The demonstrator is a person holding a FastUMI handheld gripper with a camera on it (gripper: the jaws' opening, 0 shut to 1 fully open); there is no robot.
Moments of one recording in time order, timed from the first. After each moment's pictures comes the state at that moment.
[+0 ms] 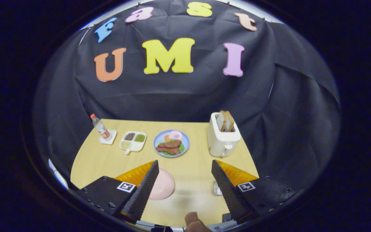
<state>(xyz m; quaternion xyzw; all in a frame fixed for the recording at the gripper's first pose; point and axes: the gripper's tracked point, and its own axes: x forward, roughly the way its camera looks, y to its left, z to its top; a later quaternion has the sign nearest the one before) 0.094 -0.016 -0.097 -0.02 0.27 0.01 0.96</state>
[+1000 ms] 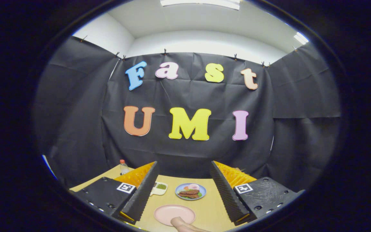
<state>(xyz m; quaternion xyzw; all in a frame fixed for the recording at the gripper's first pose) -0.008 0.074 -0.002 -0.01 0.00 0.06 1.00</state>
